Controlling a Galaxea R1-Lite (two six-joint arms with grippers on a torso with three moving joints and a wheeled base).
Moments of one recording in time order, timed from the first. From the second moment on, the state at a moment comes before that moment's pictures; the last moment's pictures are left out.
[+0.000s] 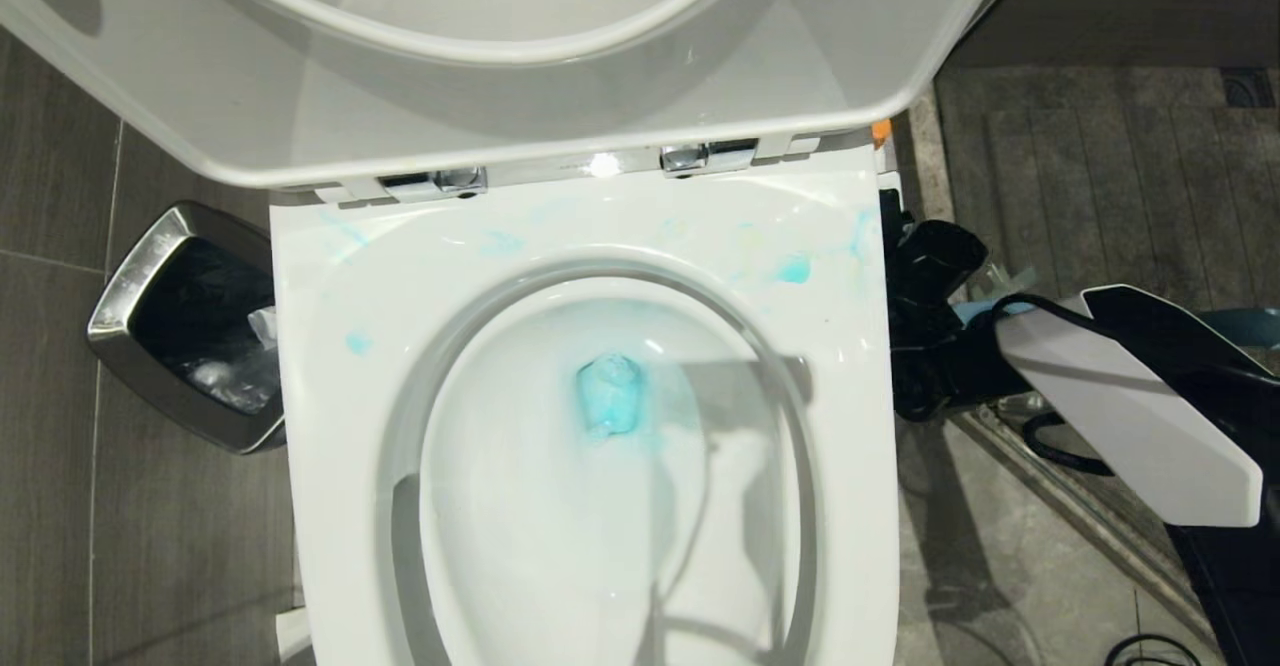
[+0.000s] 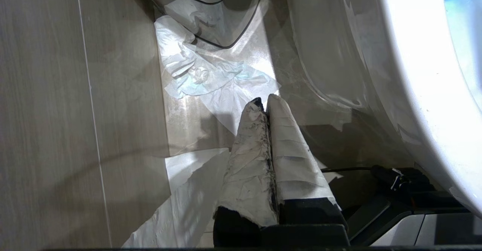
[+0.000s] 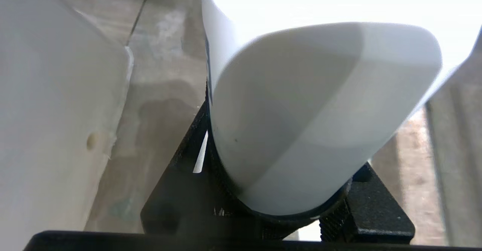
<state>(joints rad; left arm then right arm) 0.00 0.00 0.00 0.00 -0.01 0.01 0.27 2.45 -1.65 -1.30 -0.17 -0.32</state>
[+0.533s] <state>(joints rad) 0.00 0.00 0.00 0.00 -0.01 0.01 0.28 2.49 -1.68 -1.30 -0.17 -0.32</state>
